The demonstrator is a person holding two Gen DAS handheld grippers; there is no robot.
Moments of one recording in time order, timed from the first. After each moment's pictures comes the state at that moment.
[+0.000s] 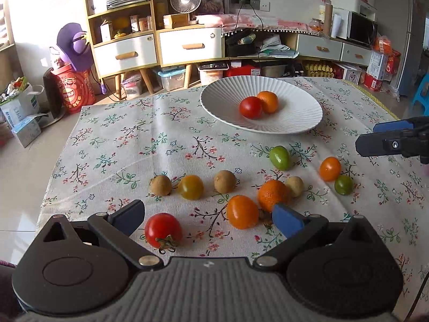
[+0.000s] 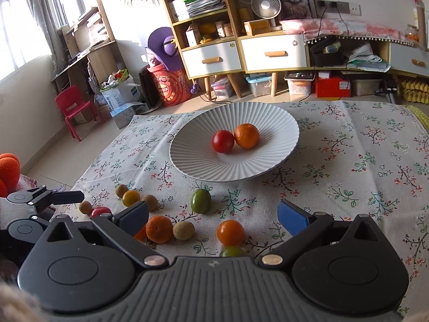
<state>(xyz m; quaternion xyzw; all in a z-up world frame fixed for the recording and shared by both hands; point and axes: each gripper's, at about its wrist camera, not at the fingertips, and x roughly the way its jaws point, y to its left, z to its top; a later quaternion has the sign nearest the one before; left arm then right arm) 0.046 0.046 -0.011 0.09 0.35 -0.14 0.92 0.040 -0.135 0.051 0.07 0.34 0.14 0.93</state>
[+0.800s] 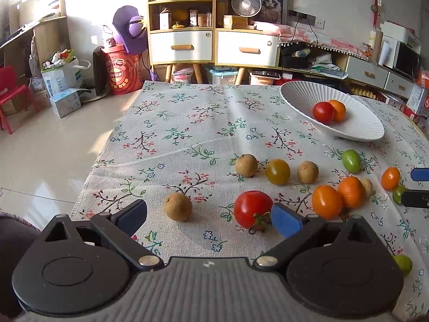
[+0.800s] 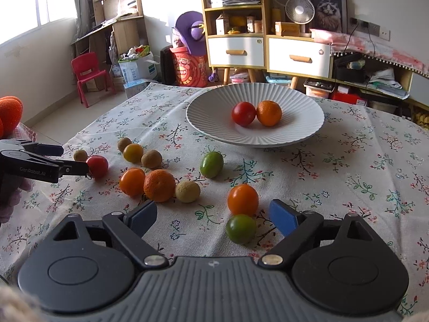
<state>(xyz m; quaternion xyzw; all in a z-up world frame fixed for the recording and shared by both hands) 0.045 0.114 -0.028 0.02 0.34 -0.05 0.94 0.027 -0.118 0.016 0.00 0.34 0.16 0.93</state>
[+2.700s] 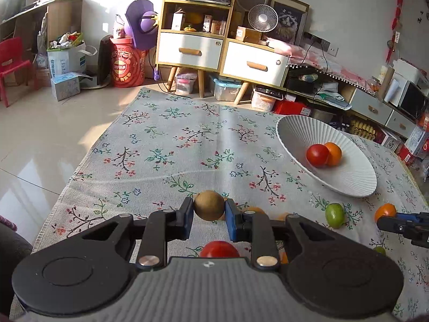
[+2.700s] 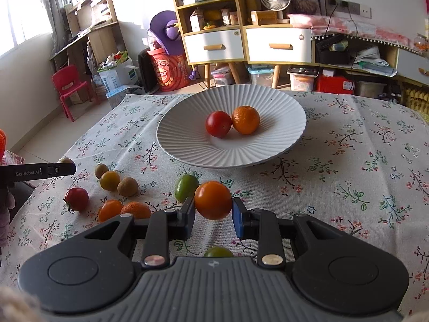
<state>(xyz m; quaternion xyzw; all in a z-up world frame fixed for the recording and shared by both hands) 0.073 0.095 -0.003 -0.06 0.34 -0.05 0.94 0.060 -0.138 0.031 0.05 0.36 0.13 0.92</state>
